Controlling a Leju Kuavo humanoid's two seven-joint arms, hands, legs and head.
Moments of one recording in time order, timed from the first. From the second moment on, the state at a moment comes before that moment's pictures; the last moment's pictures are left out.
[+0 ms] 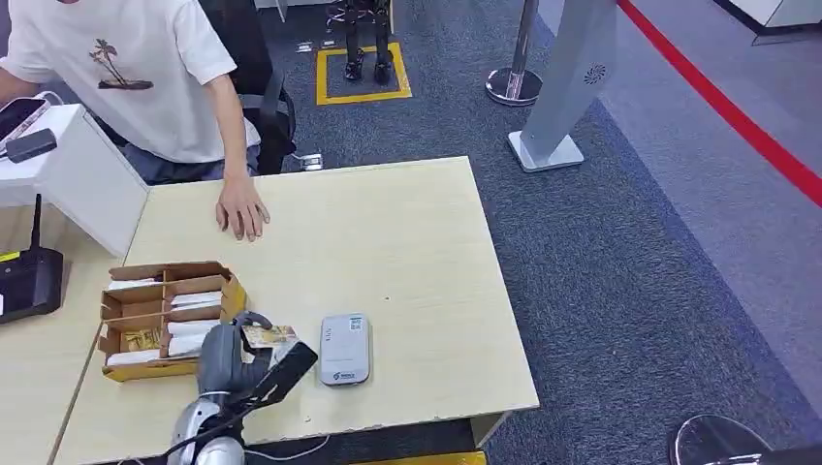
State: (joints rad) left arm -0.05 -0.06 -0.19 -1.37 -0.90 0.24 -0.04; right arm -0.12 0.11 -0.78 -0.21 1.43 -0.31 0.19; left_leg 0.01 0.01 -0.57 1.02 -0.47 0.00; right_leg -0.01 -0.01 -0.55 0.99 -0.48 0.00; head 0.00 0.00
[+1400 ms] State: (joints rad) left arm -0.38 0.30 0.09 -1.30 -0.98 0.18 0.00; right arm -0.10 0.08 -0.76 -0.21 1.42 -0.30 0.20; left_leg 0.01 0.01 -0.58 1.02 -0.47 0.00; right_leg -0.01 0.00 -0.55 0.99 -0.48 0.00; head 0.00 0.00
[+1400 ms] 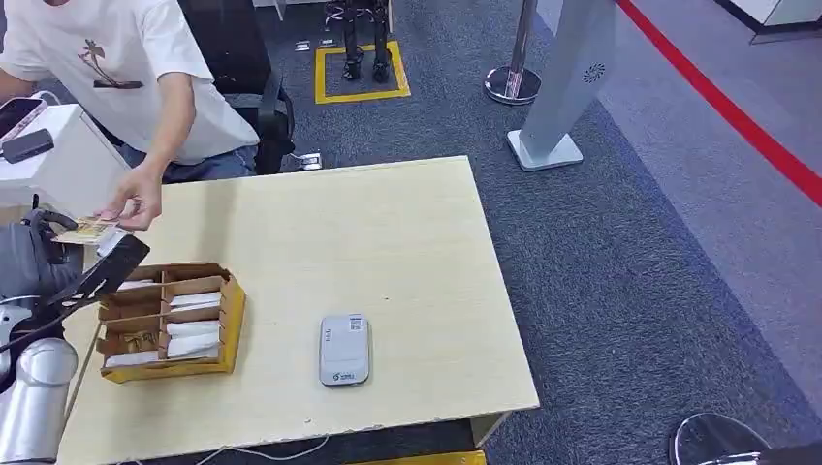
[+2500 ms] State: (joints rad) left arm -0.41 0.30 0.09 -1.26 -0.95 0.18 -0.01; right arm -0.09 0.07 -0.76 -0.21 1.42 -0.31 0.20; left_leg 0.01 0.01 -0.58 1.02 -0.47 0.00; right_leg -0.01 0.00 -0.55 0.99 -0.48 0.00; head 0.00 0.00
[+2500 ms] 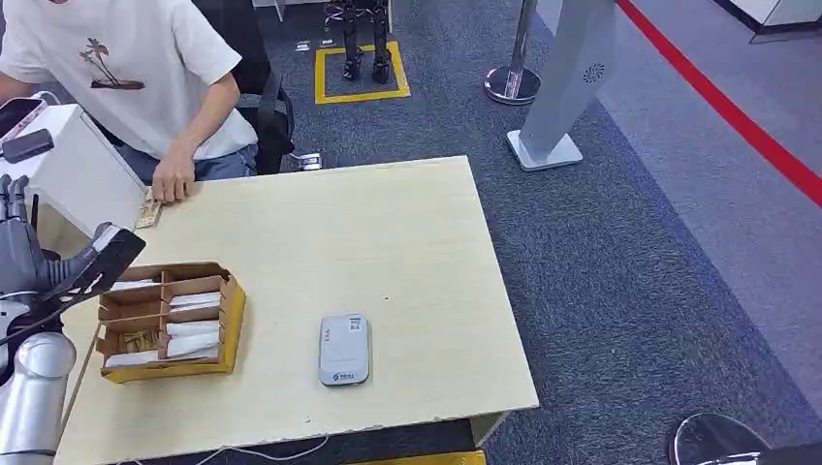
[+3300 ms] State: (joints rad) left arm -0.23 0.59 0.05 -1.65 -0.75 -0.23 0.09; right arm -0.10 0.07 -0.81 -0.21 1.33 -0.33 0.15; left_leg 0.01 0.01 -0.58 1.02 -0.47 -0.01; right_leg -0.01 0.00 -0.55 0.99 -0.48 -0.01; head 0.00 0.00
